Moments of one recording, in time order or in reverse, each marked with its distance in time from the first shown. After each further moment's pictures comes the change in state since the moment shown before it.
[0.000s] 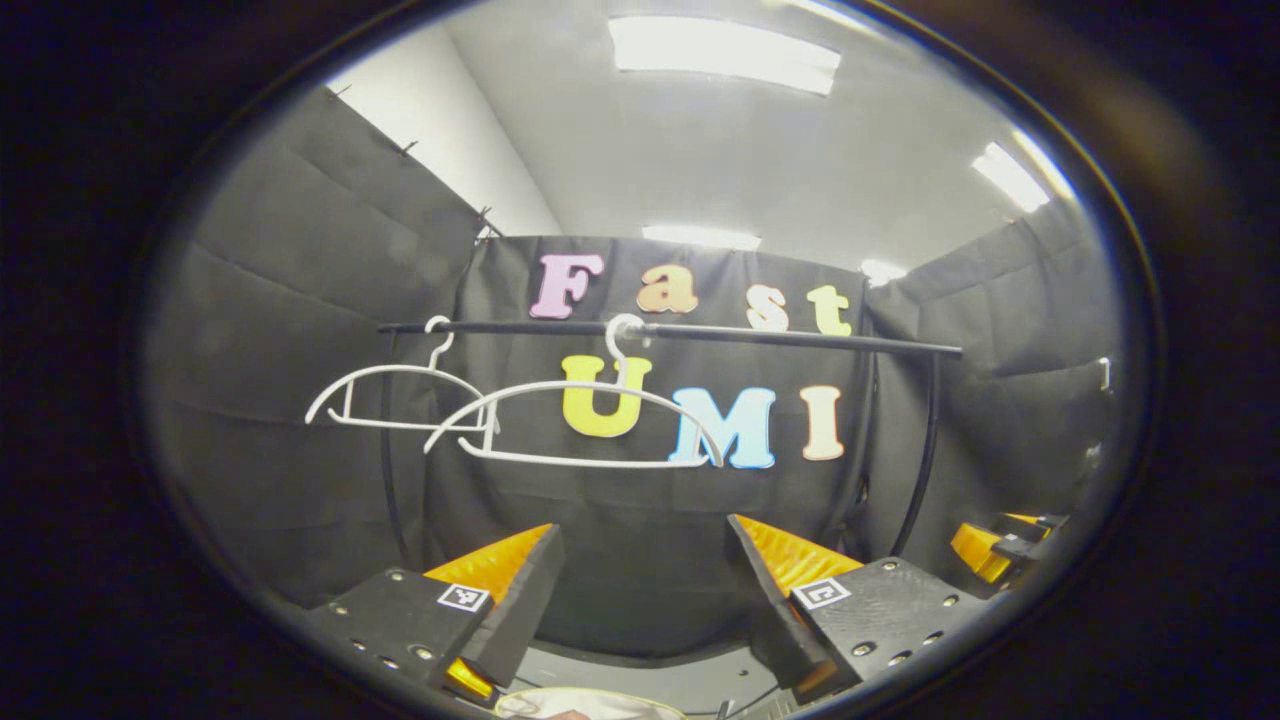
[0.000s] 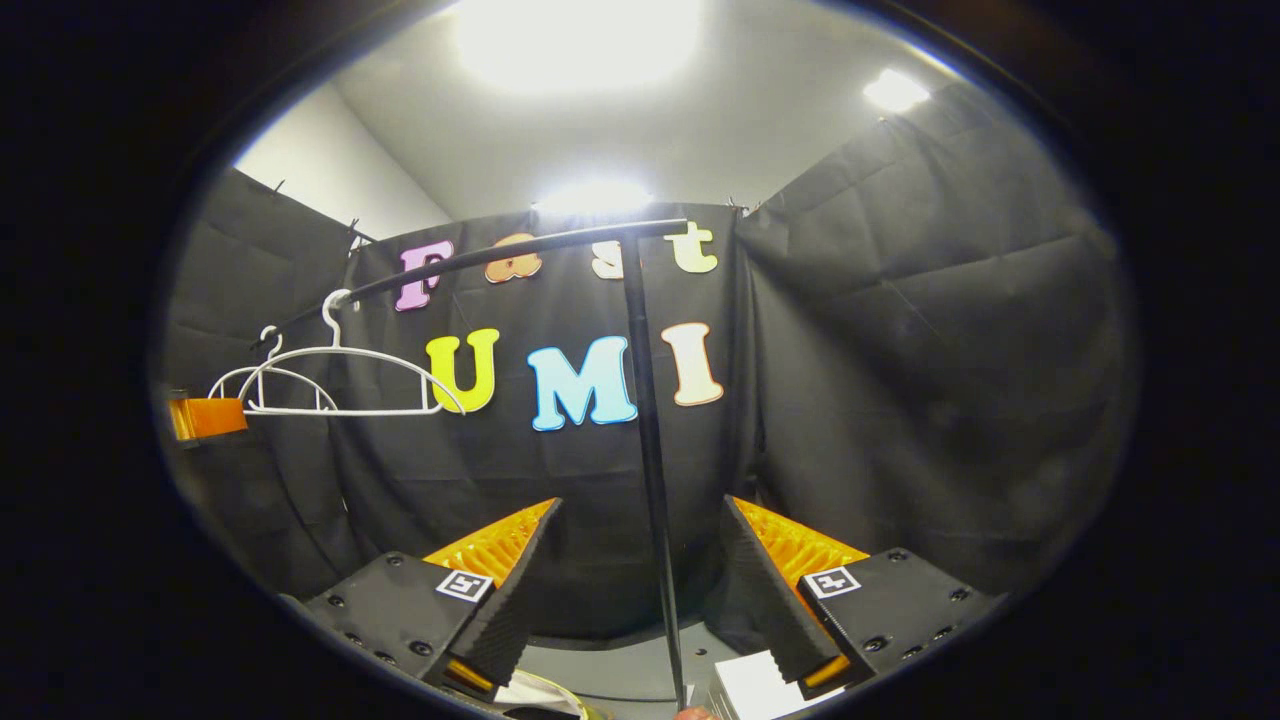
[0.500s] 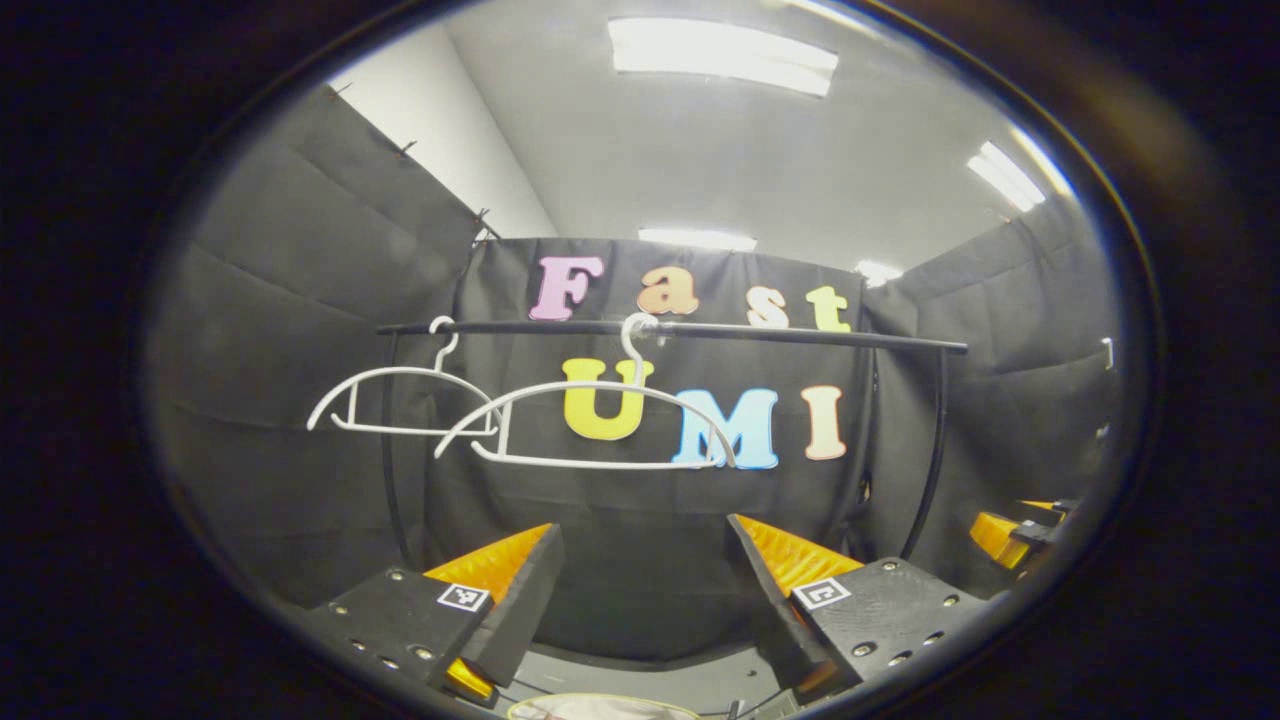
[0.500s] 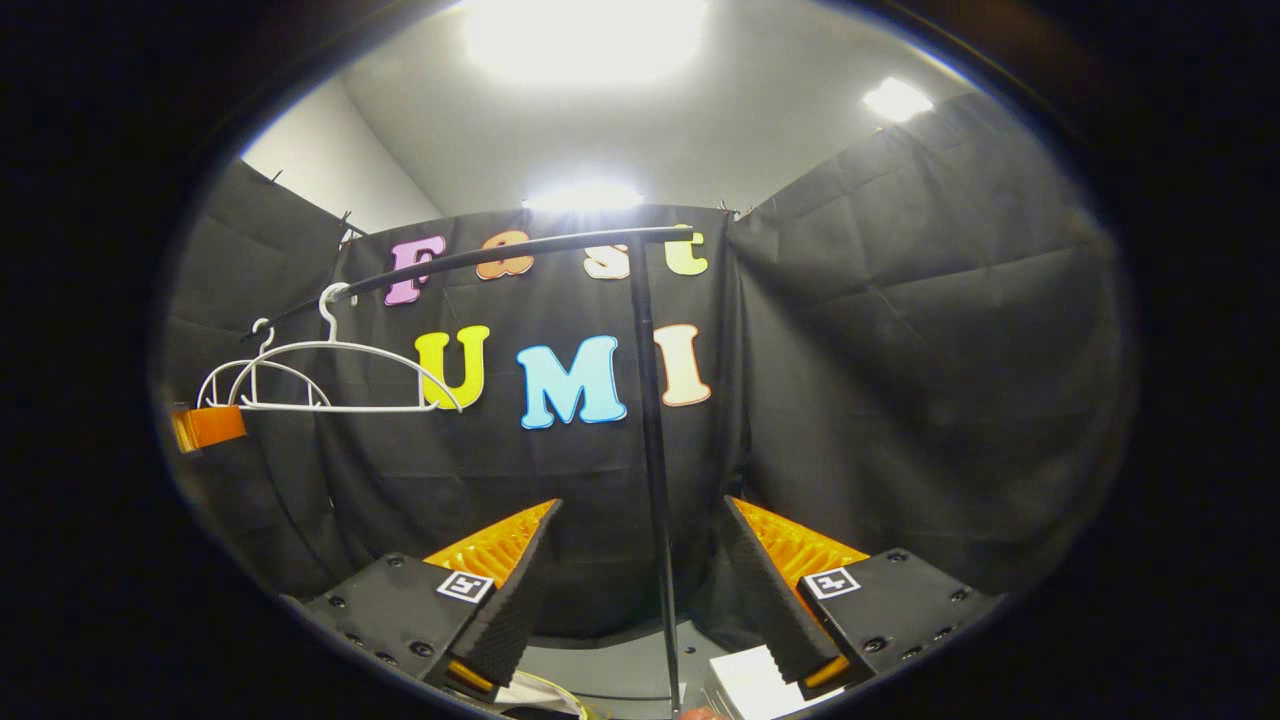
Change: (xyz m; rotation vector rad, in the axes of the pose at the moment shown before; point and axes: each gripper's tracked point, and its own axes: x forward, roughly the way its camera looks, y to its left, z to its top) left arm 0.011 0.027 -0.014 0.013 0.012 -0.030; right arm -0.014 0.020 -0.002 -0.014 0.005 -0.053
